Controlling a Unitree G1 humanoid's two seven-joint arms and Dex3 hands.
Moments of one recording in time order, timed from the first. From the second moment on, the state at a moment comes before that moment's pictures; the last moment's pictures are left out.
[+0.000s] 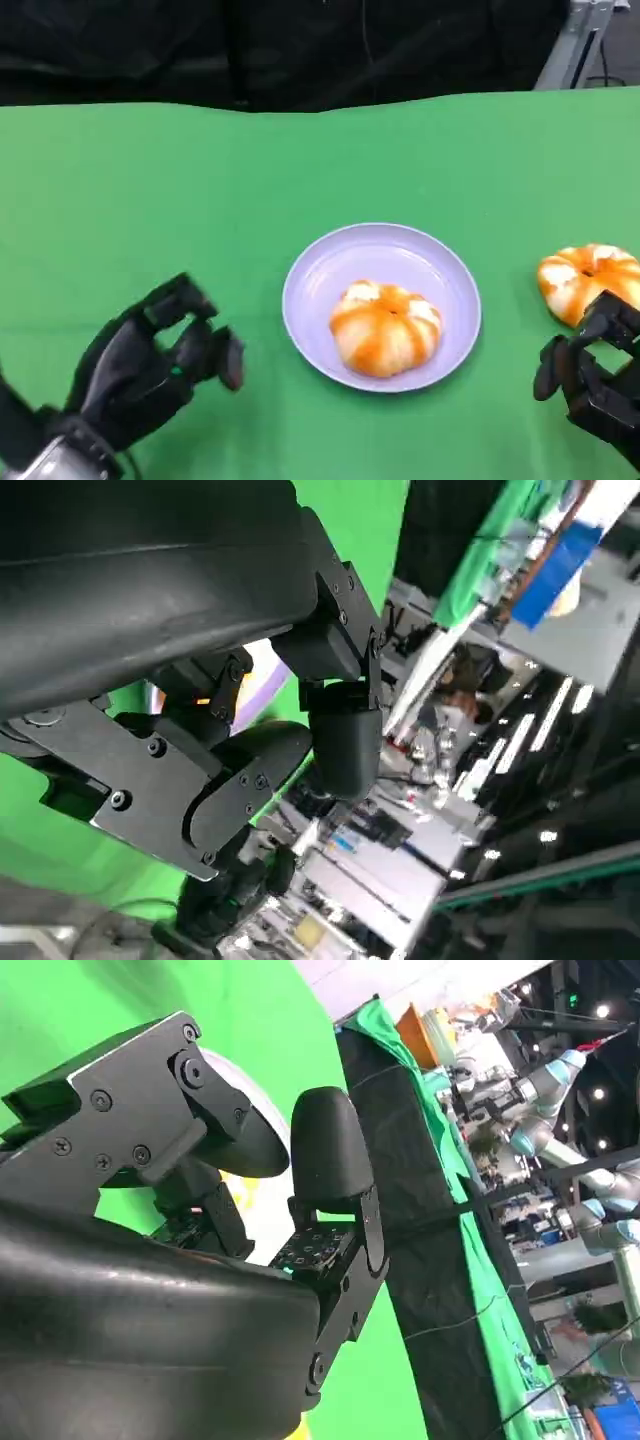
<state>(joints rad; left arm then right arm) -0.08 0.08 0.18 0.25 -0.72 0.27 -0.71 0.07 0.03 -0.22 0.13 0.47 -0.04 0.43</state>
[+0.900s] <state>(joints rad) -0.19 0.12 0.34 0.66 -0.74 0.30 -0.99 0.08 0.03 -0.22 0.11 0.47 -0.04 0.43</state>
